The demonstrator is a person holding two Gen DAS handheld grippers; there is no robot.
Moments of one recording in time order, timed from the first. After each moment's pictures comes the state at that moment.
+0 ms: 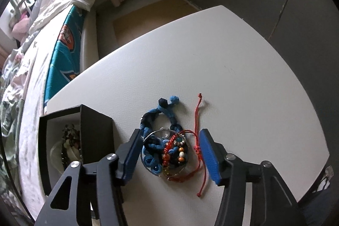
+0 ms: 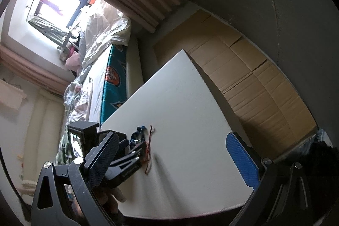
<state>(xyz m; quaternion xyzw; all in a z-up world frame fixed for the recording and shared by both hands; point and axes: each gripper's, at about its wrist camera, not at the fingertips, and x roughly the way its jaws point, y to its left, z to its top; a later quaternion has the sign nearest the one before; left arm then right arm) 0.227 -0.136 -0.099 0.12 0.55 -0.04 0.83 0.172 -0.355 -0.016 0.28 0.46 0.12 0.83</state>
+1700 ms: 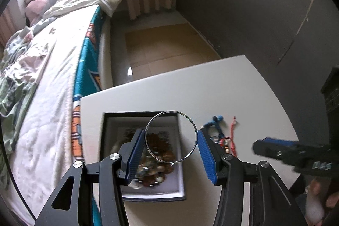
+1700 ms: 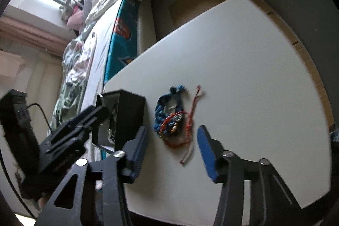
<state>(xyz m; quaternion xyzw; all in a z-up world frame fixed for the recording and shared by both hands) 0.209 -0.022 -0.034 0.00 0.49 -0.05 0.87 0.210 -0.211 -0.073 0.22 0.57 0.19 0.77</state>
